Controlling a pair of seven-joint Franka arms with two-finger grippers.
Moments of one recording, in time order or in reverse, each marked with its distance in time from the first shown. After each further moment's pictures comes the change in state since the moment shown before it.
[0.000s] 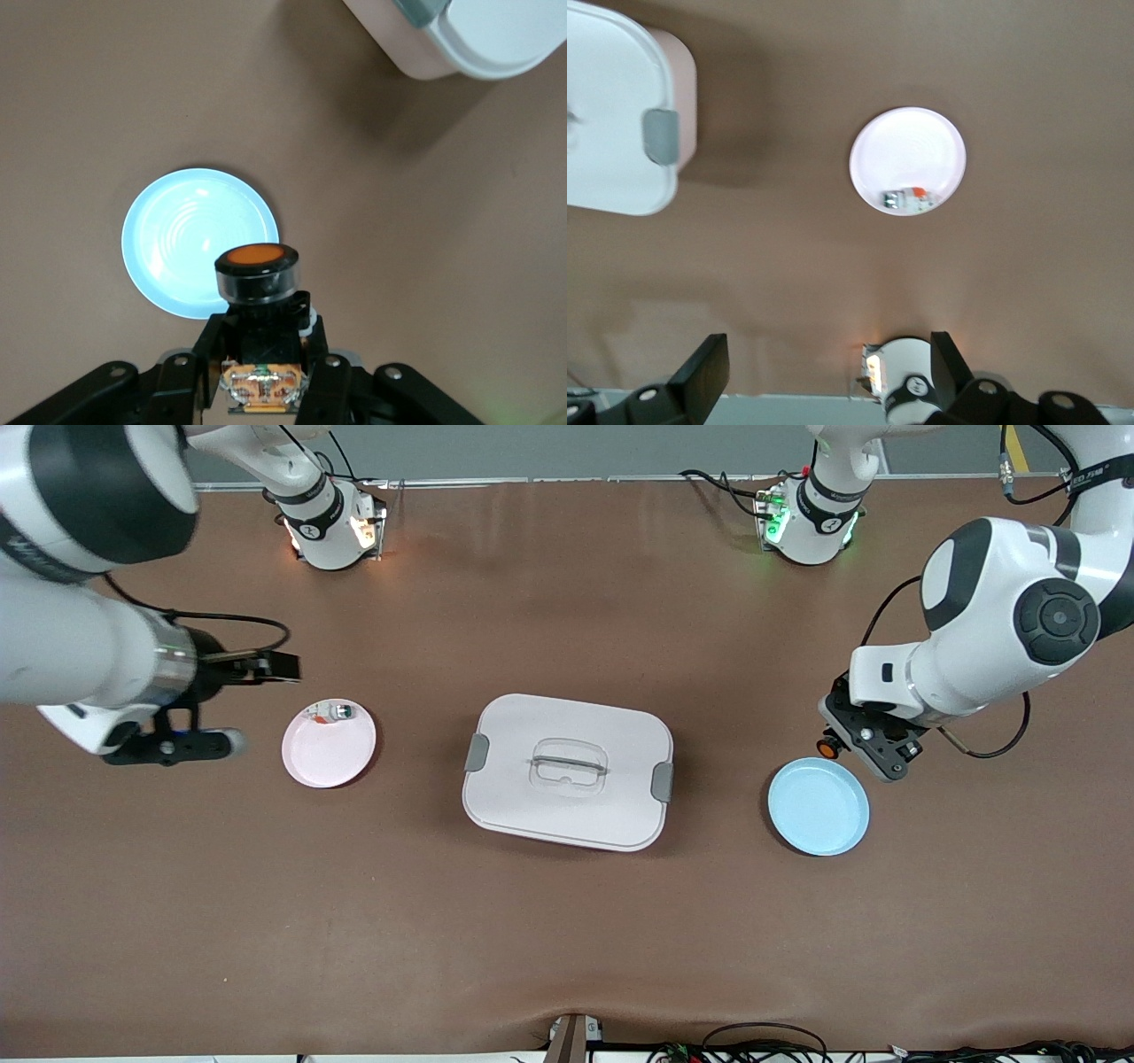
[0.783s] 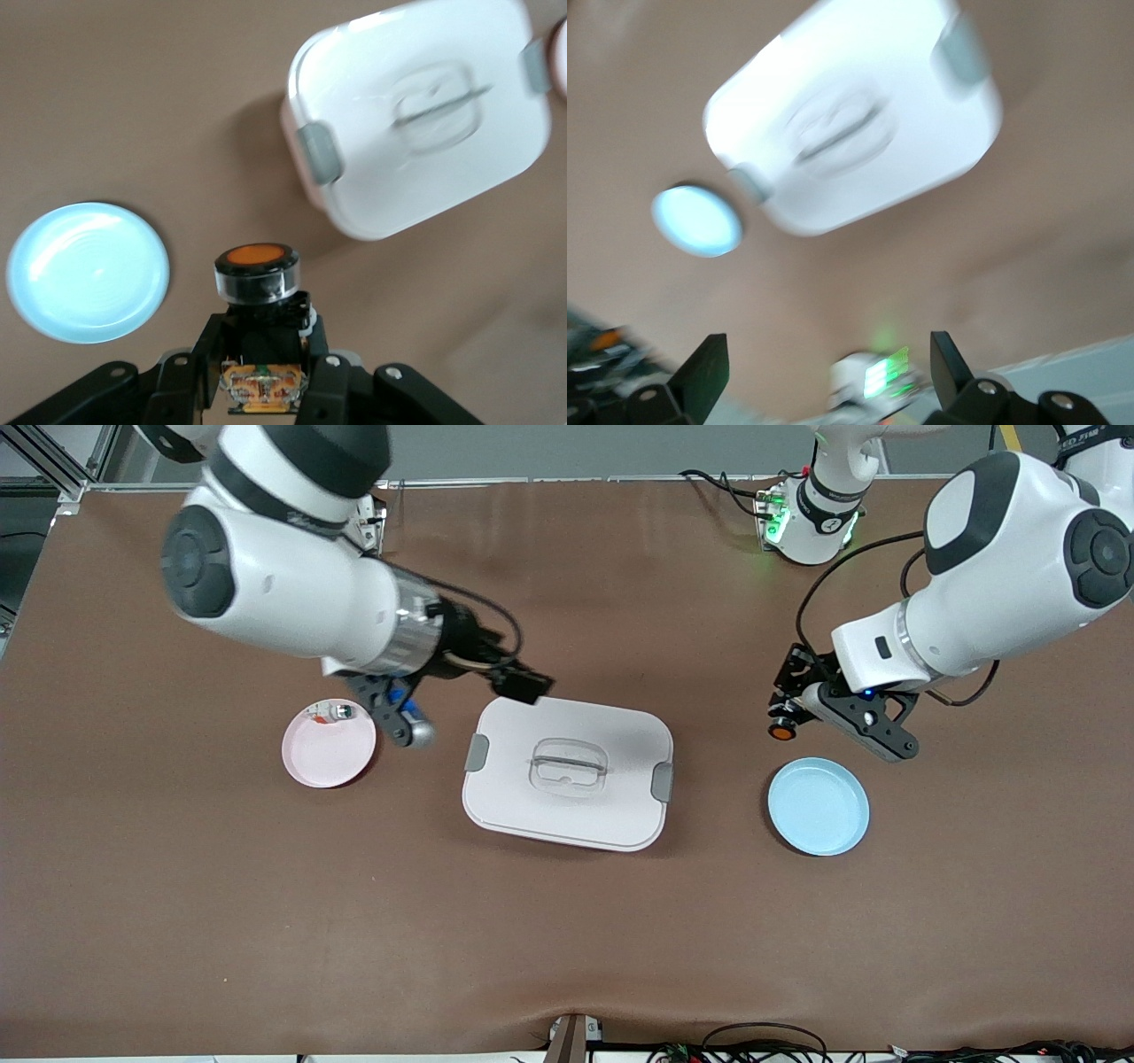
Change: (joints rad) left arm -0.055 -0.020 -0.002 0.134 -0.213 -0.096 -0.411; right arm 0.258 0.057 0.004 0.000 0.387 0.428 0.971
